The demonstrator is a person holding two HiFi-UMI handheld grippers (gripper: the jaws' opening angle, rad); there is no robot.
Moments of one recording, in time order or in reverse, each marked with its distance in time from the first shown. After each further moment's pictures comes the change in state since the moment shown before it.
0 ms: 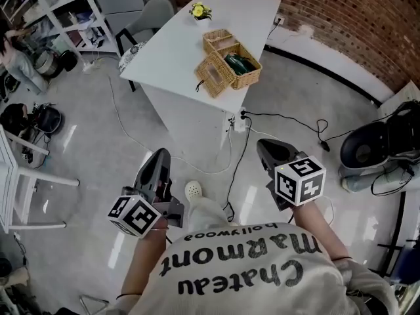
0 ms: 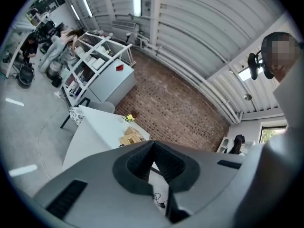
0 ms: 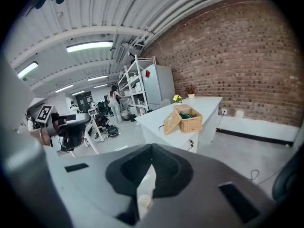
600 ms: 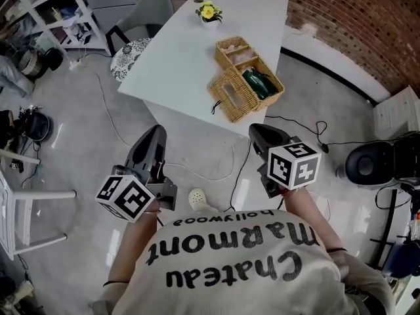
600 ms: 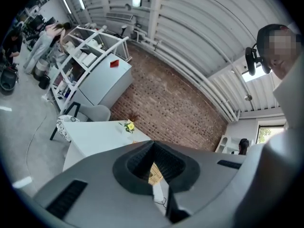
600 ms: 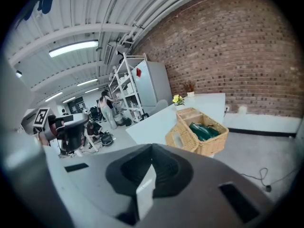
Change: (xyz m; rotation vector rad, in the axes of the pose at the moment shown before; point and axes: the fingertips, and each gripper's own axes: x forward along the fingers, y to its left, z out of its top) left arm 0.138 0.108 0.112 0.038 0.052 -0.080; right arm 0.171 -0.007 0.101 0.110 0.001 -0.049
